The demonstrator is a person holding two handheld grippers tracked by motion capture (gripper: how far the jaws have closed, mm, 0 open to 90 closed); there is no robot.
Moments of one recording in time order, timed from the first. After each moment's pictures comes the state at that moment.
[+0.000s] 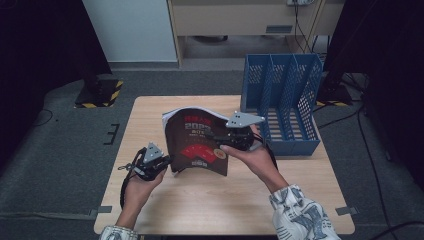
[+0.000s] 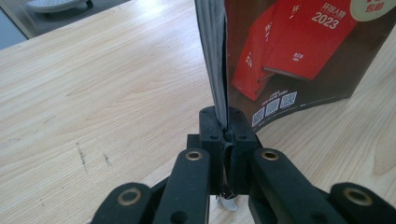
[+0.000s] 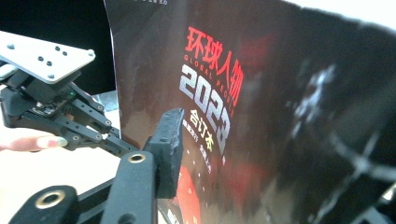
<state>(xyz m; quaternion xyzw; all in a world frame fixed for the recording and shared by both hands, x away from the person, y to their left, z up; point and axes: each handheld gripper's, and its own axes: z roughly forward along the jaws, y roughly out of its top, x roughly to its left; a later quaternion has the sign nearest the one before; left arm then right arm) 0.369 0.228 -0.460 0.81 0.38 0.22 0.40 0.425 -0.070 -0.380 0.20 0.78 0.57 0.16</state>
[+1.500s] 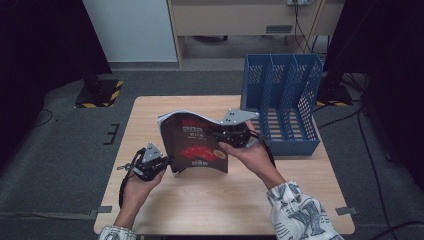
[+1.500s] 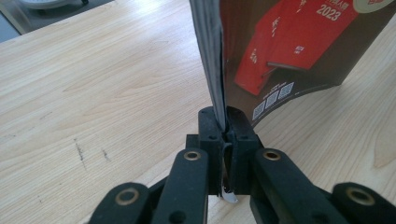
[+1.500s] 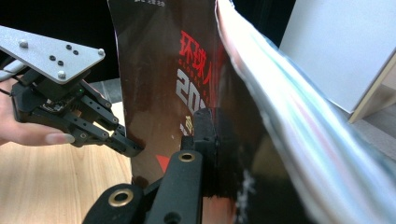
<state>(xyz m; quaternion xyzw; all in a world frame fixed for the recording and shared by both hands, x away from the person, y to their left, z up) 0.370 0.232 -0.463 0.81 0.38 0.22 0.40 0.426 -0.060 -0.369 0.19 0.80 0.55 0.15</state>
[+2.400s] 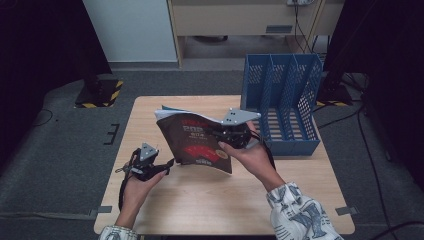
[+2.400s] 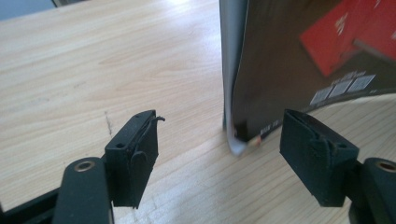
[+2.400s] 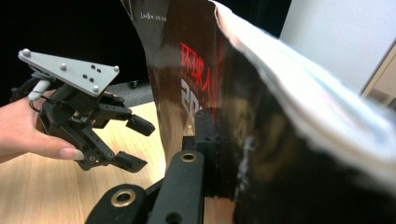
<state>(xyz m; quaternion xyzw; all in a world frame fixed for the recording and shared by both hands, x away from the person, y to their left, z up) 0.379 0.244 -0.482 0.77 0.45 0.23 0.38 0.418 -0.060 -0.360 0.20 0.79 0.55 0.16</state>
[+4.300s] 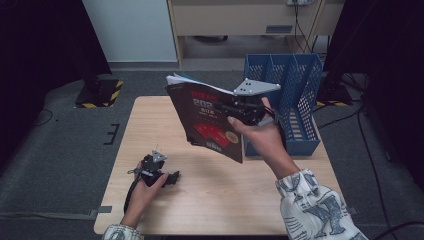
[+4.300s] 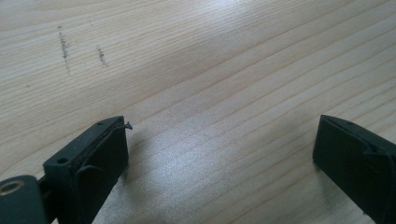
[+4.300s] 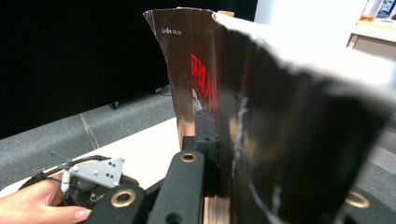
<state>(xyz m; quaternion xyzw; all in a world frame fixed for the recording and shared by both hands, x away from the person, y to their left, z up) 0.391 0.234 -0.532 0.80 0.48 0.19 0.30 0.423 -0.082 -0.278 0.25 0.77 0.56 0.18</state>
